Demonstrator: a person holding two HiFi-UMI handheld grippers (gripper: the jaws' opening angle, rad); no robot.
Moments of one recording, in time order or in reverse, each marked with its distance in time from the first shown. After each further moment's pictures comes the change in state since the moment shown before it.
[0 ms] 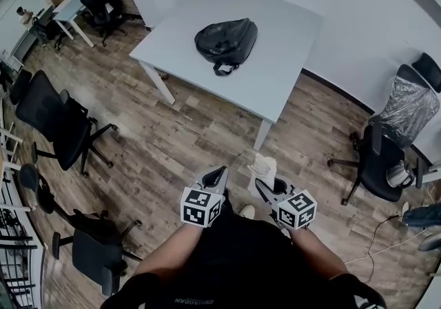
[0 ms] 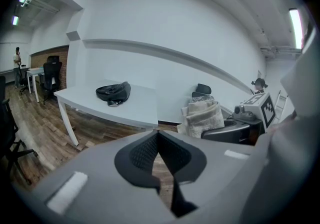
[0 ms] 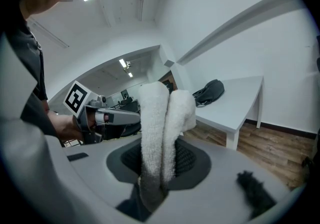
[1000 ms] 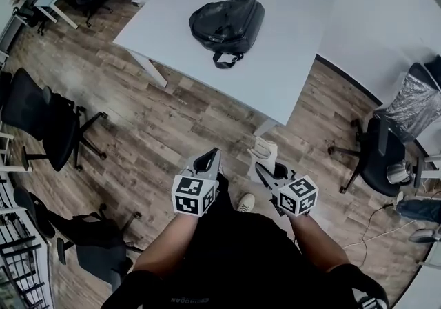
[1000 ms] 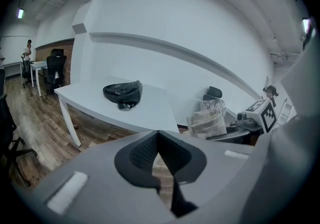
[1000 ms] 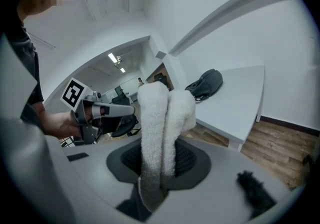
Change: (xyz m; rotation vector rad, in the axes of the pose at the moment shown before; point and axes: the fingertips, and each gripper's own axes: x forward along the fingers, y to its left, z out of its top) left arm 0.064 0.111 0.044 -0.066 0.020 0.029; right arm 0.101 -0.071 0.027 0.072 0.089 -0.037
